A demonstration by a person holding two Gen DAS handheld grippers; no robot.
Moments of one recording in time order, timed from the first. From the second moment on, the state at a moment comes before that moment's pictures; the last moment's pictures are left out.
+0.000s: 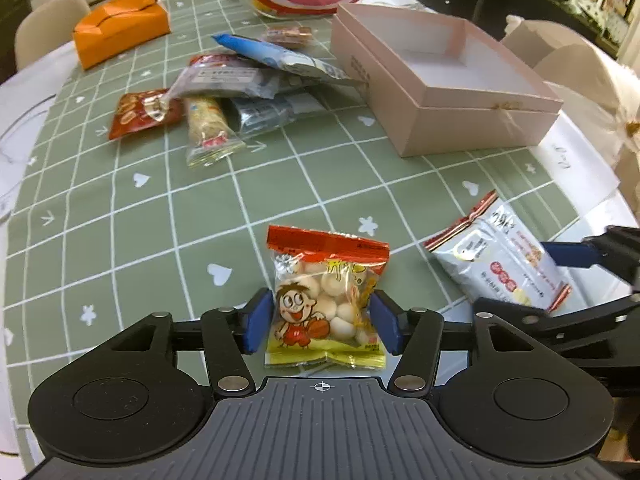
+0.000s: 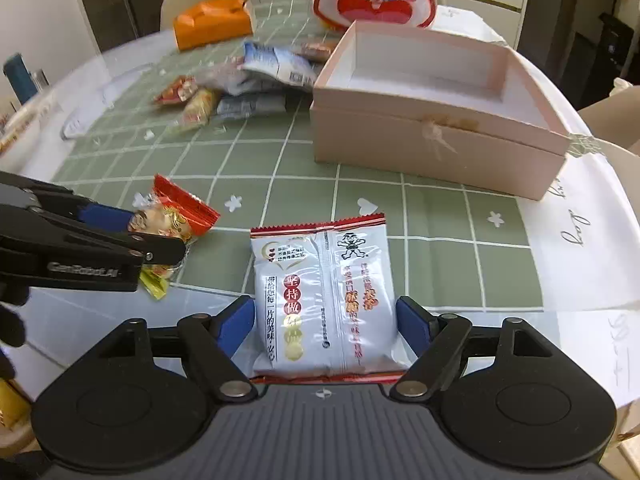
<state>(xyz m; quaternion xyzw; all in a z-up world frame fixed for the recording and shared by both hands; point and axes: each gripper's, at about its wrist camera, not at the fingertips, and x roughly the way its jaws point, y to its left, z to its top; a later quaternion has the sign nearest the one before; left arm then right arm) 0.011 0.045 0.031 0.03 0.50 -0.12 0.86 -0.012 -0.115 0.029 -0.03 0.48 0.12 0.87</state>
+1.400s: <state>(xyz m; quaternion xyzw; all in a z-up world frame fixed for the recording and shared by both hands) 0.119 -0.037 0.098 -0.19 0.37 -0.04 0.91 0.223 -0.224 0.091 -0.03 0.47 0.25 0.85</state>
